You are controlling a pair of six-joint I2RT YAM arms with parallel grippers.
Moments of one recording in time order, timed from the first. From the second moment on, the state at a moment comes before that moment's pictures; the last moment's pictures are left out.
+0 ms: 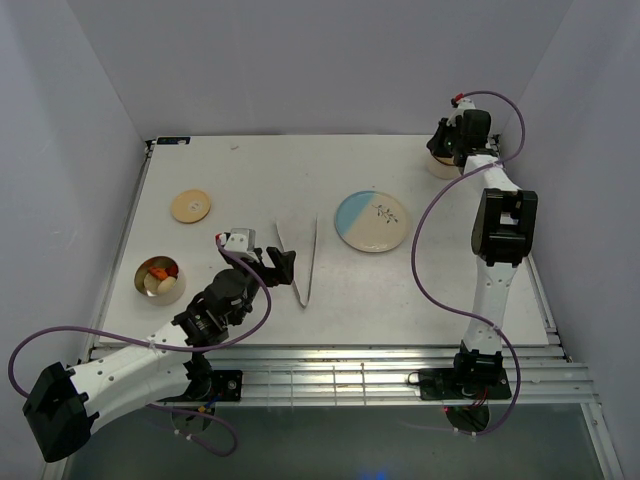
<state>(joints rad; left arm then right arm) -0.87 0.78 0.36 0.29 -0.53 -0.39 -0.04 2.32 1.91 -0.03 -0.32 0.12</state>
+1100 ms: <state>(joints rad) -0.87 0.76 0.36 0.29 -0.54 -0.39 -0.03 2.22 1.89 -0.03 -0.24 0.13</state>
